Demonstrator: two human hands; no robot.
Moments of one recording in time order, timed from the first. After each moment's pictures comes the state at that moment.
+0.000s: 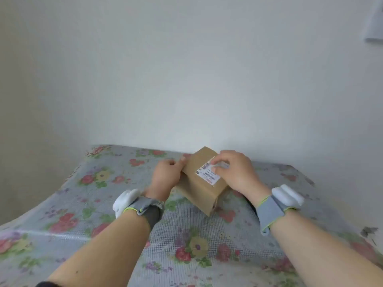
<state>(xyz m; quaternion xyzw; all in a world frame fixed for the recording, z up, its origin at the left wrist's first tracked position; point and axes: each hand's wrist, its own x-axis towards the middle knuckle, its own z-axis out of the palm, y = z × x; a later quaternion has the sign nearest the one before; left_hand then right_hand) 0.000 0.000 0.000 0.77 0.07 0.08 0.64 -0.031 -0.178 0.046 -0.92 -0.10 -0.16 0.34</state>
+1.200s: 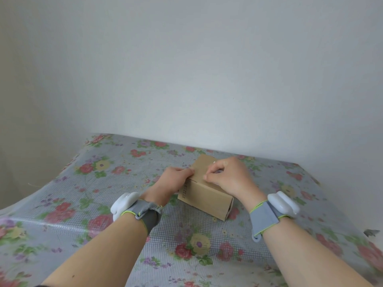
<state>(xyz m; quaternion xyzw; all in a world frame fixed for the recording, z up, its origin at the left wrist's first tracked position) -0.005 -0.001 -0.024 0.76 0.04 -0.07 0.64 -0.022 -0.162 0.020 -0.92 -0.07 -0.08 0.37</state>
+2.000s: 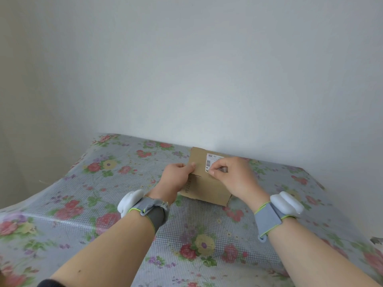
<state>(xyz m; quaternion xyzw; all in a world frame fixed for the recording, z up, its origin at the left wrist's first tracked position) -0.006 0.001 -0.017 0.70 0.09 -0.03 0.71 -0.017 -0.161 0.020 -0.94 -0.11 -0.12 0.29</state>
